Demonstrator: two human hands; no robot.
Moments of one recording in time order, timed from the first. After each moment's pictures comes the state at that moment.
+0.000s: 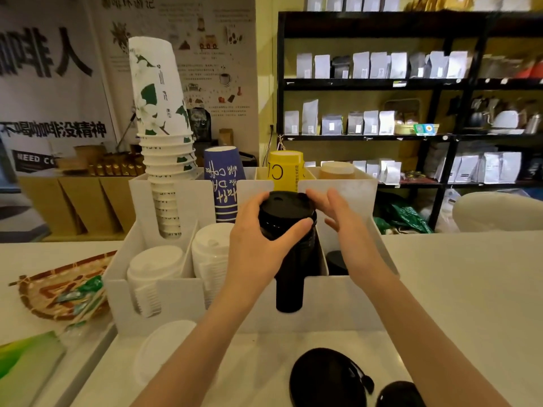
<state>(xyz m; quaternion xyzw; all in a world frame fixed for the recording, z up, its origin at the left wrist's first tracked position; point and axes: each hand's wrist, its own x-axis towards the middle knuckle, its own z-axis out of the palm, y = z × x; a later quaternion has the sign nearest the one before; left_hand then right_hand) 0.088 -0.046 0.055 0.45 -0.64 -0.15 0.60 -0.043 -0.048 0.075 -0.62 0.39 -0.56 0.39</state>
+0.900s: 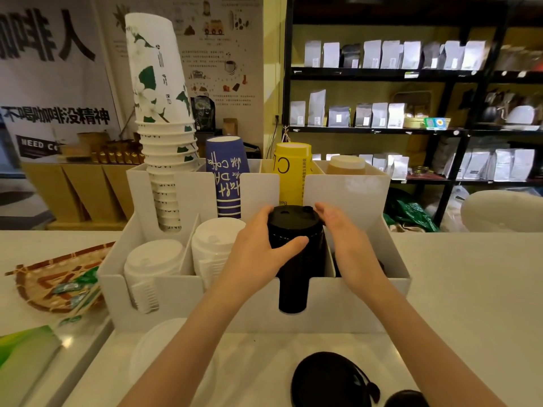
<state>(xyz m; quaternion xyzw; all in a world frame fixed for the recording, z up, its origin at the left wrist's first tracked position) 0.102 -0.057 0.047 0.47 -0.70 -0.21 0.49 -0.048 -0.071 0.039 -0.67 0.44 -0.52 0.30</state>
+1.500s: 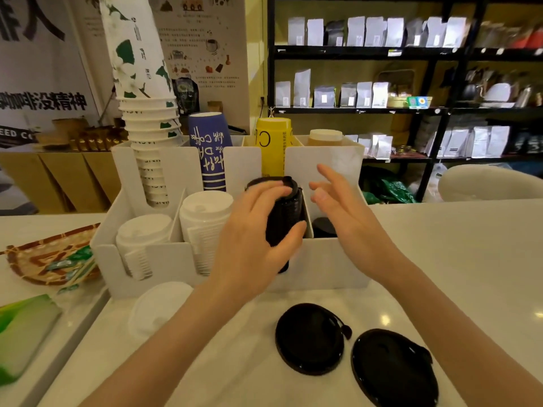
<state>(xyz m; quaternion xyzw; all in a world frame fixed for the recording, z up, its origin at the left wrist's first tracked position) 0.085 0.002 0.042 0.41 -0.77 -0.01 0.50 -0.071 -0.013 0.051 -0.72 0.41 -0.48 0.28</state>
